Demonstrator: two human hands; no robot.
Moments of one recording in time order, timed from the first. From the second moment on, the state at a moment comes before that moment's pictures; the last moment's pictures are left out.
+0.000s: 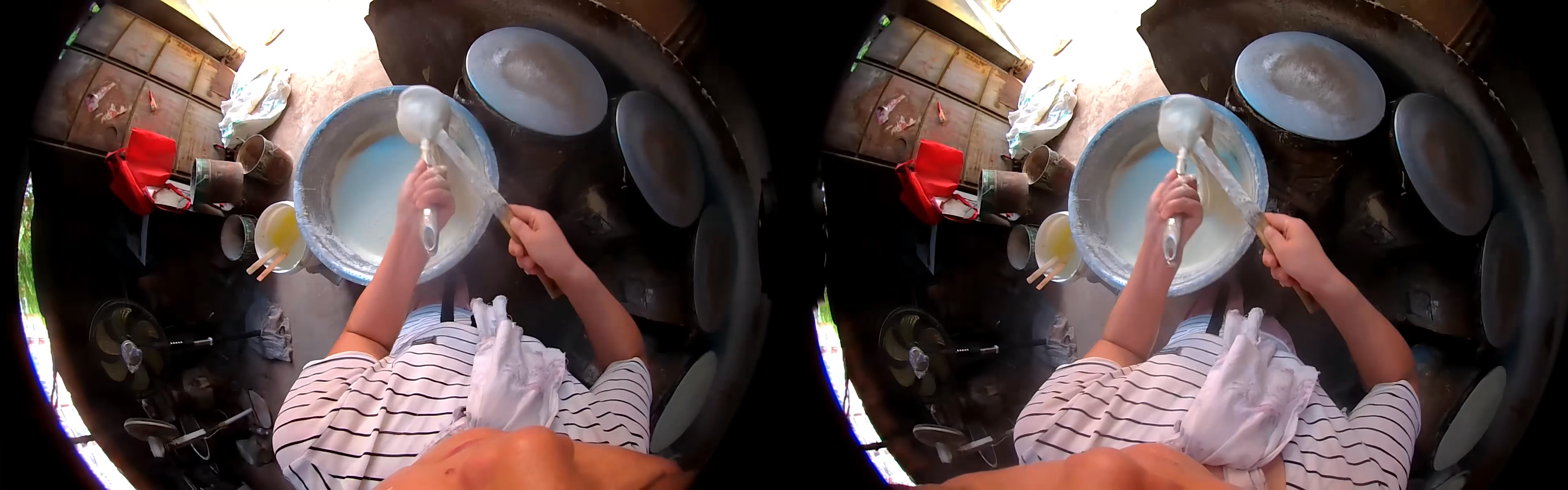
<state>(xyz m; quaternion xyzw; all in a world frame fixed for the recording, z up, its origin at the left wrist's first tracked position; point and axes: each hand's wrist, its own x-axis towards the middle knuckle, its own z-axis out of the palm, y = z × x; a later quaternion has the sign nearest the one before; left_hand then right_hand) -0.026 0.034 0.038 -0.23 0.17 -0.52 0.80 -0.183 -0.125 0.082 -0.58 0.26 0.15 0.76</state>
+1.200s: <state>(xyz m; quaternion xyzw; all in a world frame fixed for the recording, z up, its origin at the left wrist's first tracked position) -0.010 0.001 0.162 0.02 -0.06 -0.80 0.60 -0.304 -0.106 0.127 -0.49 0.30 -0.28 0.77</state>
